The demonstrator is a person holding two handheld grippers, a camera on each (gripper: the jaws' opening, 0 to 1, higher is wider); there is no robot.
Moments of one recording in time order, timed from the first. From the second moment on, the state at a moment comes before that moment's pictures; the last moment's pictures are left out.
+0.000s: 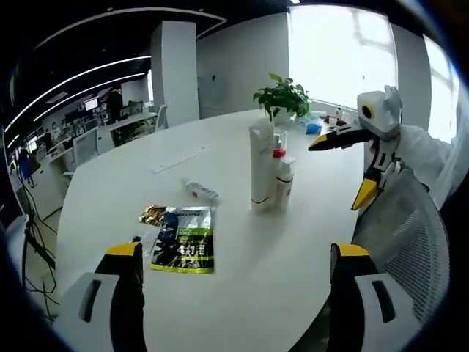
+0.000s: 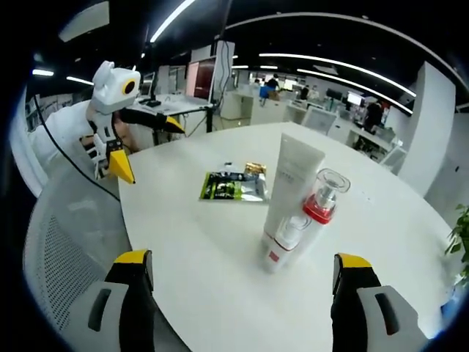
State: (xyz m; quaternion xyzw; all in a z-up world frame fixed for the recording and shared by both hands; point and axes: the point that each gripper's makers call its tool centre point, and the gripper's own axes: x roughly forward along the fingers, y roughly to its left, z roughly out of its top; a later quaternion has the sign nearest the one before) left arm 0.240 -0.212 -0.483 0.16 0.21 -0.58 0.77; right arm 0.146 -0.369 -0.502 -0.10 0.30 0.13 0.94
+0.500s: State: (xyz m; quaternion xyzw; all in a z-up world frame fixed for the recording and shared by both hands) left arm 0.221 -0.211 -0.495 0.17 0.23 -0.59 0.75; right arm 0.143 -0.366 -0.505 -0.10 0.31 0.12 0.94
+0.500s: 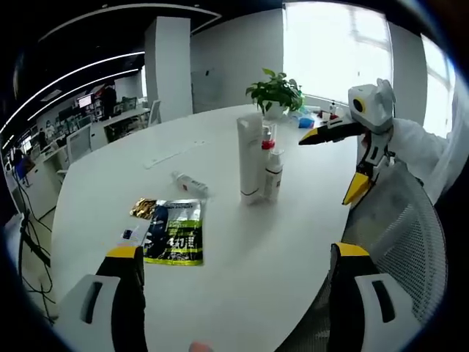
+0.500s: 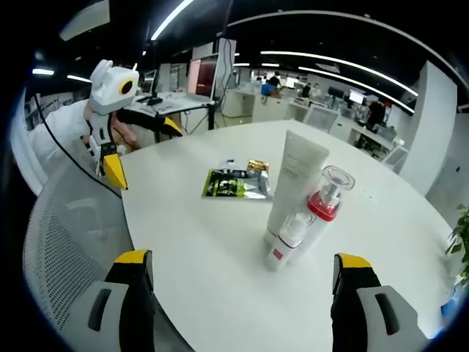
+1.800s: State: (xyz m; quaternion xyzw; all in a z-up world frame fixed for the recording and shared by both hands) left arm 0.220 -0.212 -0.507 0.15 0.26 -0.59 0.75; right arm 0.150 -0.379 -0.519 -0.06 0.33 0.10 0.94
